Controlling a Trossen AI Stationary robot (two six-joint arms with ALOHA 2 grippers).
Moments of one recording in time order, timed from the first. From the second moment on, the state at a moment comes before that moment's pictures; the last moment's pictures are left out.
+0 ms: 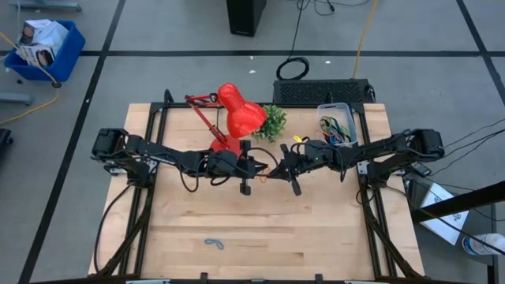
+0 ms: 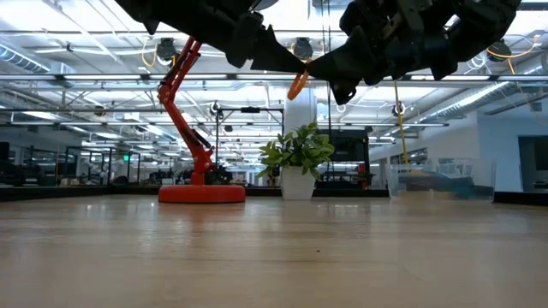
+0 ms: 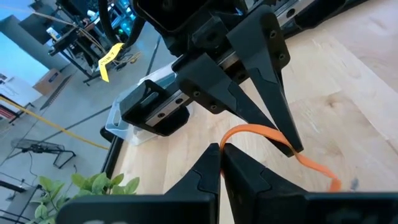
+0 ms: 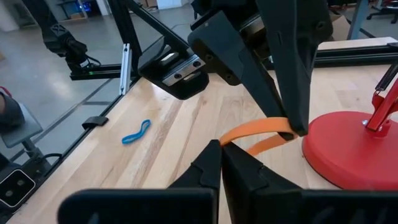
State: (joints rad) left arm -0.08 1.62 0.98 0.30 -0.25 0.44; right arm -0.06 1.40 0.59 0.57 -0.32 0.09
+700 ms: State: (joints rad) left arm -0.08 1.62 0.98 0.30 -0.23 0.42; right arm -0.06 1.40 0.59 0.56 -0.32 0.09
